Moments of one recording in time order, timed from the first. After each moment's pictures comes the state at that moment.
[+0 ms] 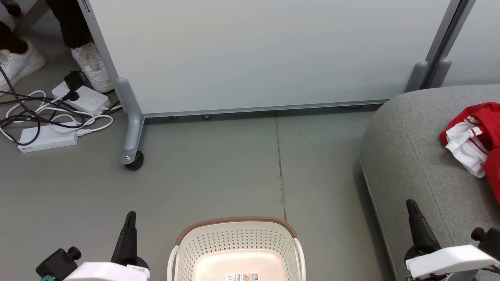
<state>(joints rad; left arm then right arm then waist) 0.04 0.06 -0.04 0.23 -0.95 -0.08 -0.10 -0.02 -0.08 0.06 0.25 0.88 0.13 -0.11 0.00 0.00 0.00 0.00</state>
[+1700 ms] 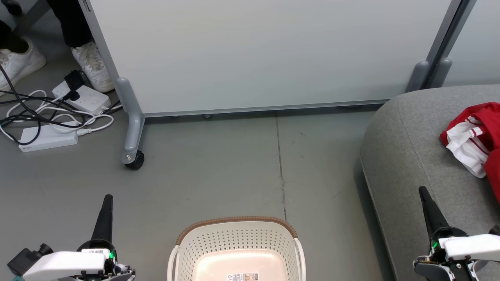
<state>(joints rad) 0.01 0.07 0.05 0.17 -1.43 -0.10 0.03 -0.05 -0.10 0.01 0.21 1.44 0.13 0.00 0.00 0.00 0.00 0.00</state>
